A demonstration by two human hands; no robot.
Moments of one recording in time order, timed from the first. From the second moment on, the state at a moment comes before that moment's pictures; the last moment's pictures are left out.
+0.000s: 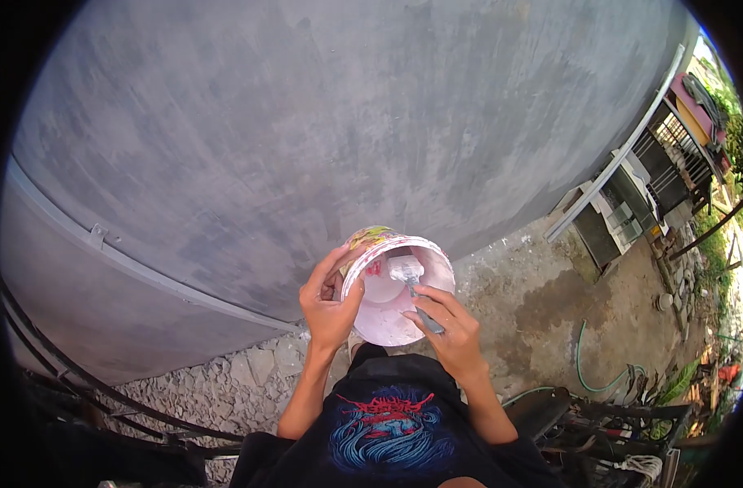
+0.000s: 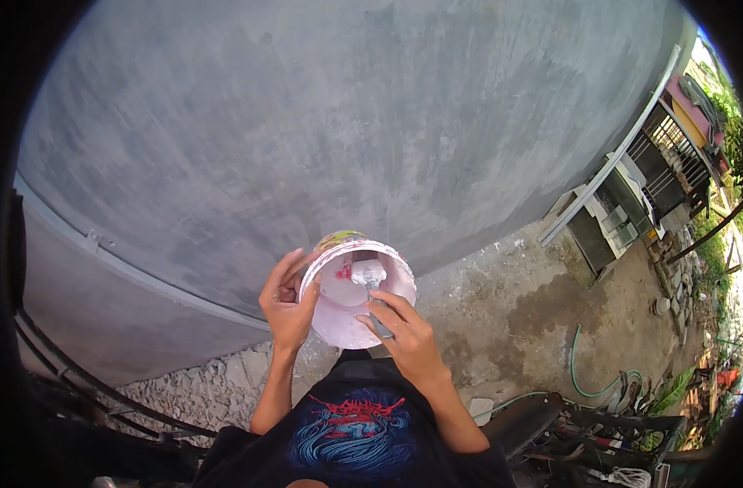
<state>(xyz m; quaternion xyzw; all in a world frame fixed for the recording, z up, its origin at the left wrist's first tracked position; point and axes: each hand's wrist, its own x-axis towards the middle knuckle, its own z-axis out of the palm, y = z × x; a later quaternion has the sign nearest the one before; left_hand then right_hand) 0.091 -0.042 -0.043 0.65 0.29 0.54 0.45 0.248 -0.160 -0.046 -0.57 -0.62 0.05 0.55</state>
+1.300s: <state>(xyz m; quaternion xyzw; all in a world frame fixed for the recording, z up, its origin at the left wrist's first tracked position) 0.545 -0.089 -0.101 0.63 0.09 0.49 0.60 0.603 -0.275 -0.059 -0.72 -0.43 -0.09 0.54</state>
